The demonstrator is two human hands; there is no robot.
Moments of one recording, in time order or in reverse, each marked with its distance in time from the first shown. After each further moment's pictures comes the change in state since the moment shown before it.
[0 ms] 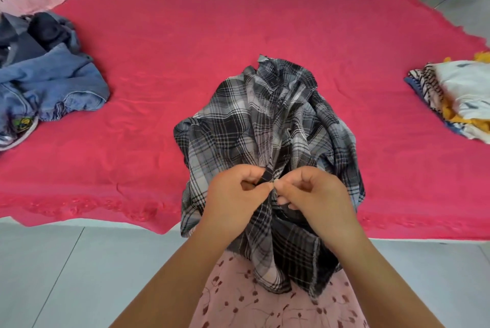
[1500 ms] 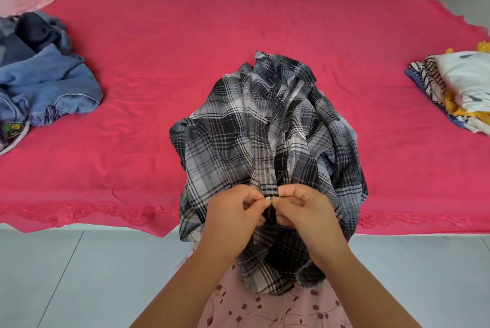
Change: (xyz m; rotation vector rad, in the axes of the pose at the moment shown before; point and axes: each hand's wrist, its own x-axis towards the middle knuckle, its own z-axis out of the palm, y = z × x) left_hand -0.004 -0.029 0.012 0.101 -0.032 -0.041; right_hand -0.001 0.028 0.022 0.330 -0.006 0.256
